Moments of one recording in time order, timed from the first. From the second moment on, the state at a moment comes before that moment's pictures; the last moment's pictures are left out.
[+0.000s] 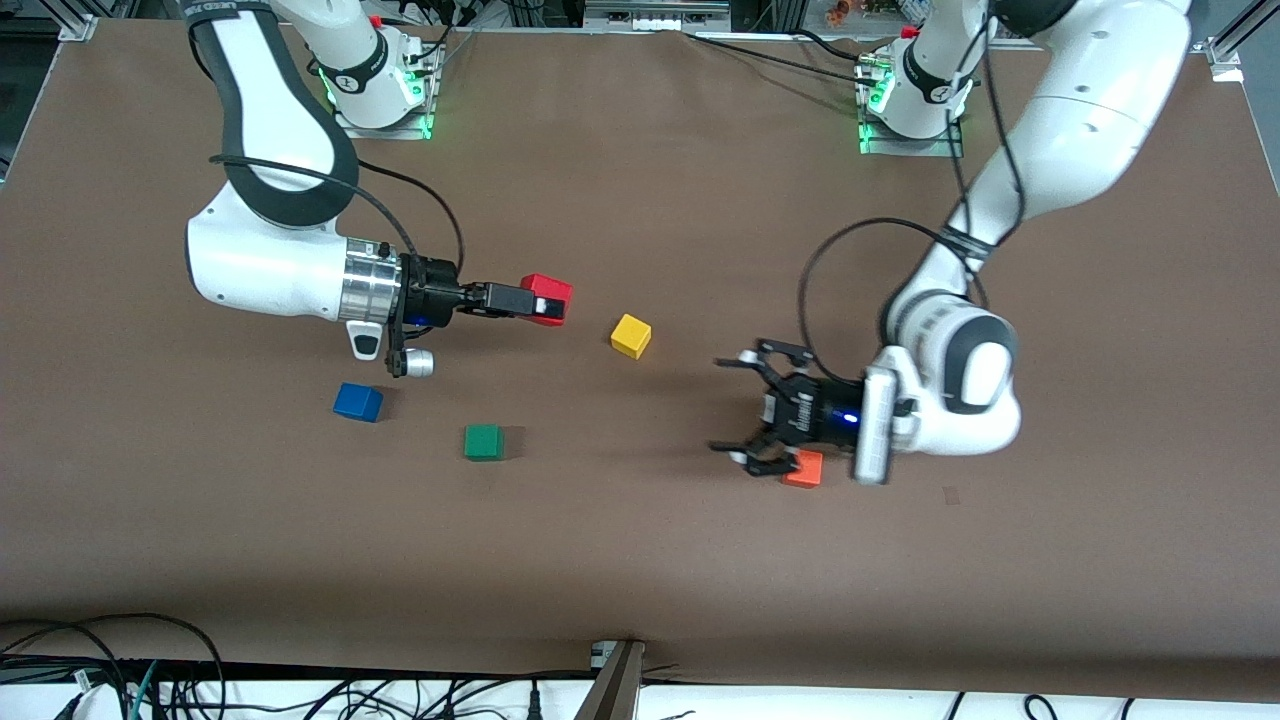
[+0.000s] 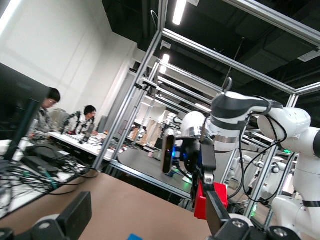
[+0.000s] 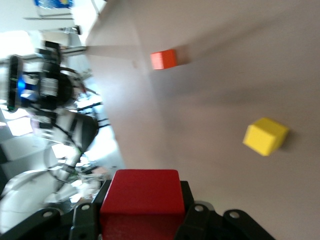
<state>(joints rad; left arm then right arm) 0.07 0.81 -0.37 -1.40 -1.62 1.79 1.82 0.39 0.29 -0.04 -1.80 1.12 2.05 -0.03</state>
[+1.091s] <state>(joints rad) 0.35 0.55 -0.36 -1.18 -0.60 1.41 1.53 0.36 0.50 -0.19 -1.76 0.05 2.11 -0.04</state>
